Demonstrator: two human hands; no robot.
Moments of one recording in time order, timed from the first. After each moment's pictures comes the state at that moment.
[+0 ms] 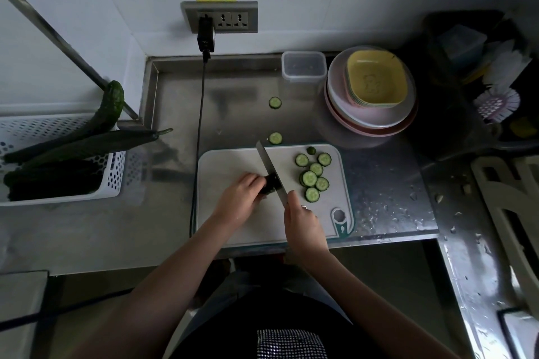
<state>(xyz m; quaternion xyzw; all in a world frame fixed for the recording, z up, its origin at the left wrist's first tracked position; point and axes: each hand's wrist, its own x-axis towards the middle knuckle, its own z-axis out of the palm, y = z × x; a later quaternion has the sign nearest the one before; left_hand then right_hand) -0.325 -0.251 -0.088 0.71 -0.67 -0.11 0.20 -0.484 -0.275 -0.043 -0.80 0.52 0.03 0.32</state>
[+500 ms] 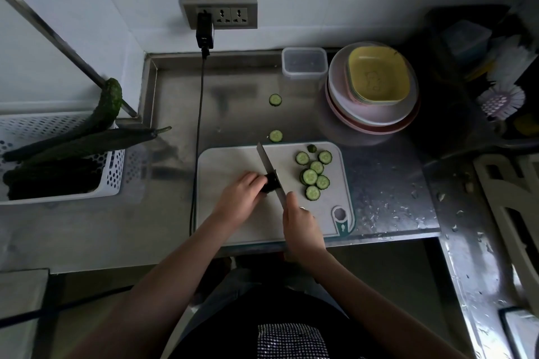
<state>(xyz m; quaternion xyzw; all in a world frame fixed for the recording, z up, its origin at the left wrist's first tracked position) -0.326 -0.251 -0.091 0.71 -0.66 -0.11 0.22 -0.482 -0.274 -0.051 -0.78 0.53 0.06 0.33</state>
